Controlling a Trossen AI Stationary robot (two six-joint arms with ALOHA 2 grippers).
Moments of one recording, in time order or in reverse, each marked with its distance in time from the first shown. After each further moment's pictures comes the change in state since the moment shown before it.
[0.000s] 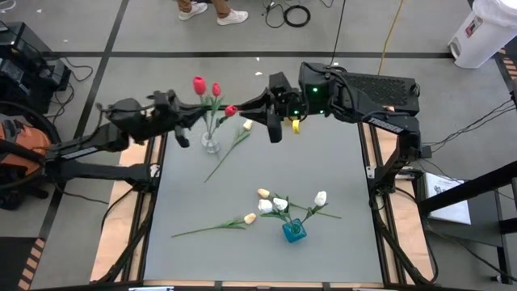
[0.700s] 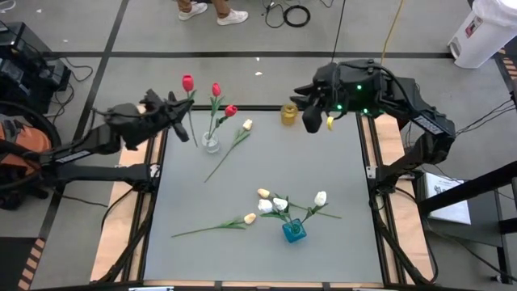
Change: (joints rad) left arm 0.001 -0.096 -0.038 -0.212 -0.352 0.202; right arm -0.002 -0.221 0.001 -0.499 0.413 -0.078
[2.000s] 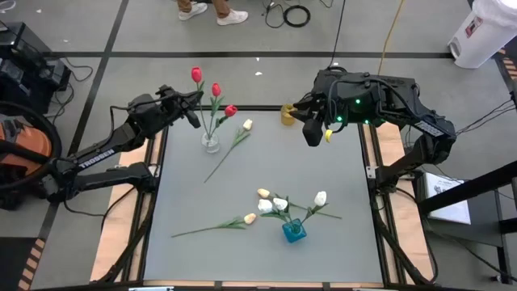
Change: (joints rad) left arm 0.406 0.088 -0.253 0.378 0.374 -0.078; right arm 0.100 0.000 -0.001 -0.060 0.023 0.108
